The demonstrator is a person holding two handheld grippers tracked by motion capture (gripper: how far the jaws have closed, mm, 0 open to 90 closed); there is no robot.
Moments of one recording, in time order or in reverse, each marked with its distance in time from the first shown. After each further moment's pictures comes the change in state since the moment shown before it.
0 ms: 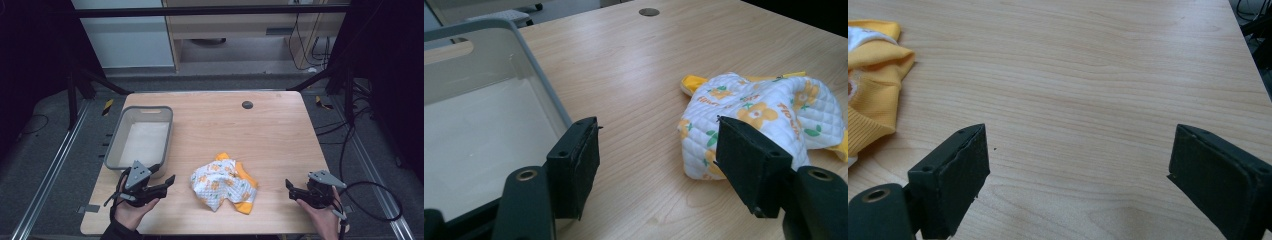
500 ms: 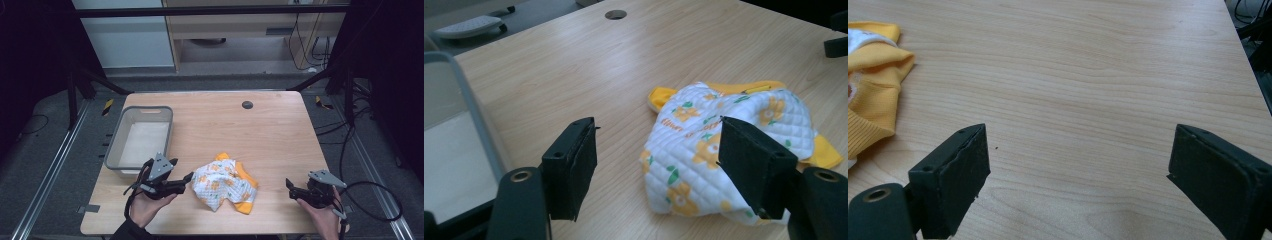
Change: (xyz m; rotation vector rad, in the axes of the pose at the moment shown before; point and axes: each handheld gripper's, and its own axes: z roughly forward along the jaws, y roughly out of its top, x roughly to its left) left arm -0.028 0.032 0.027 0.050 -0.060 0.089; right arm 0.000 0.002 -0.001 -0.005 -0.005 -0.006
